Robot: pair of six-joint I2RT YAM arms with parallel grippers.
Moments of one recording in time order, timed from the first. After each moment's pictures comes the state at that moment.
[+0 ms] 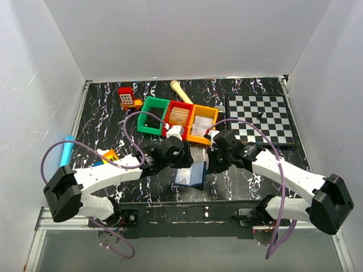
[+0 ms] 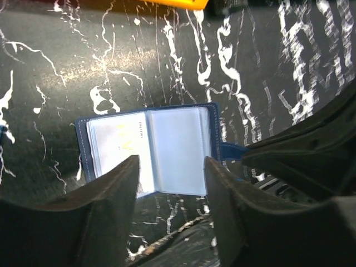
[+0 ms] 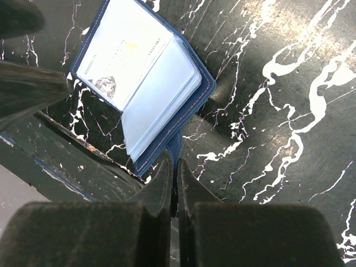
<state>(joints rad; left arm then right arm) -1.00 1.29 0.86 -0.28 -0.23 -0.80 0.80 1.18 0.80 -0.61 -0.15 0.37</state>
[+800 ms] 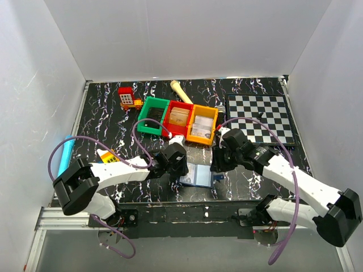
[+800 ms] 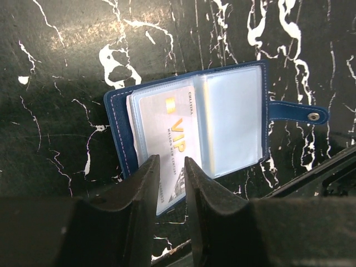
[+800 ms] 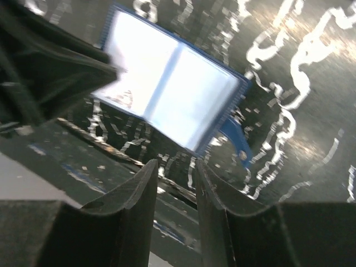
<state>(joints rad) -1.00 1.44 0.76 -0.19 -0.14 -0.78 0.77 1.07 0.81 -0.73 -0.10 0.47</state>
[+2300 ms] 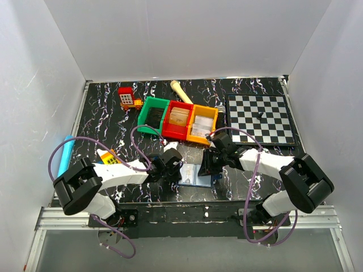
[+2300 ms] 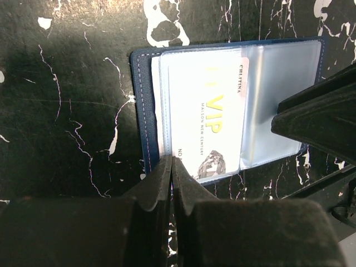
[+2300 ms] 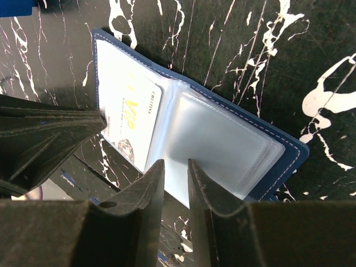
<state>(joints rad) -0.99 1.44 0.65 -0.16 -0.12 -0.86 0.69 1.43 0.63 -0.19 -0.36 0.67</state>
